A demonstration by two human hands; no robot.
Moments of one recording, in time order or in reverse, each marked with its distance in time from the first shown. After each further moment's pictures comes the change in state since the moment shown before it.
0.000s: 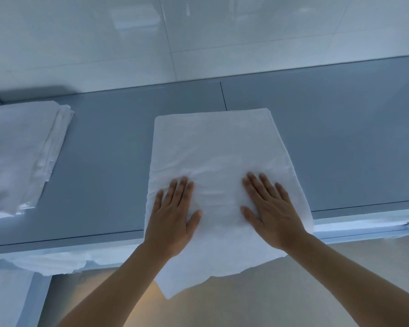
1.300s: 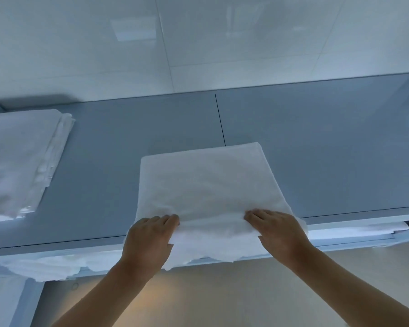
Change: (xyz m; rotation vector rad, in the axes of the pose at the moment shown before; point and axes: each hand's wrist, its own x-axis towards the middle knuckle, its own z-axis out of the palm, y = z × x) left_hand -0.041 0.010 -0.068 0.114 0.055 0.075; right_hand -0.035 0.000 -0.052 -0.091 0.174 -0.302
